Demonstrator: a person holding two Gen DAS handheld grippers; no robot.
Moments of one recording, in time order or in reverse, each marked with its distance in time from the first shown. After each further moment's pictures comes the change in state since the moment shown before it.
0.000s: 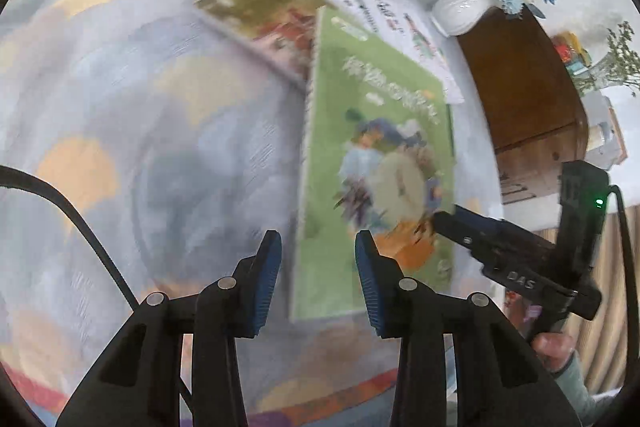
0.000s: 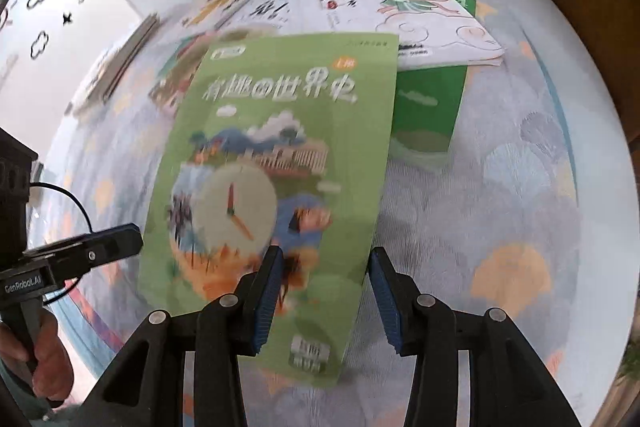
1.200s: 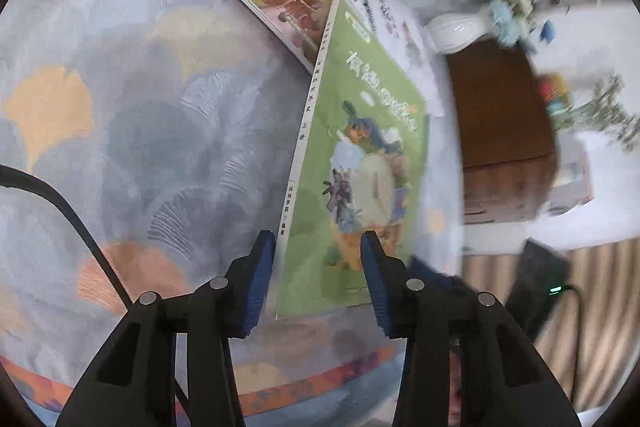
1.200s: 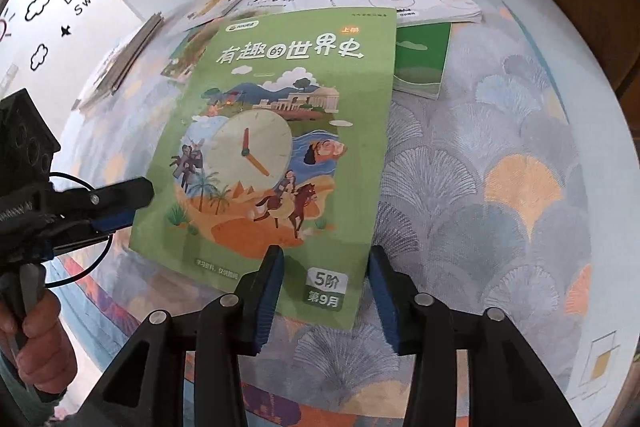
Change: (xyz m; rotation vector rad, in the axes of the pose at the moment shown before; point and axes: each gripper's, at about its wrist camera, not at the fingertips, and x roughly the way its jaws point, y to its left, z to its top) left arm 0.006 0.012 -0.003 -0.177 0.017 -0.232; right arm -0.005 0.010 -0.048 0.066 -0.031 0.015
